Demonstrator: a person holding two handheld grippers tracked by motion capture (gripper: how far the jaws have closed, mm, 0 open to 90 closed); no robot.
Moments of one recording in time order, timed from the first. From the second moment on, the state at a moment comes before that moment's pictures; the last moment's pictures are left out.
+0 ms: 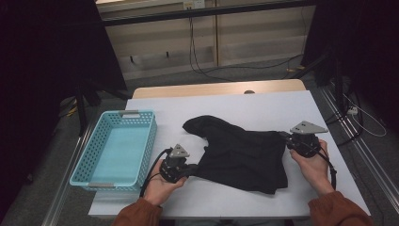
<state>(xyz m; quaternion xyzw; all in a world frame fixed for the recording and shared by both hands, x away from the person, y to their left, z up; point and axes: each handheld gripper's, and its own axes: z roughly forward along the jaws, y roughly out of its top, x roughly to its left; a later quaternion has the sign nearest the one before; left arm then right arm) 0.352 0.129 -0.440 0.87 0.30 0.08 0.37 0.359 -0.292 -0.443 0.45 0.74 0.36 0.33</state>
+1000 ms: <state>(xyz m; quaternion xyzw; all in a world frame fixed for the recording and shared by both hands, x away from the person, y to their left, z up) 0.346 0.135 -0.434 0.86 0.29 0.09 0.41 0.326 -0.291 -0.433 0.42 0.76 0.40 0.29</state>
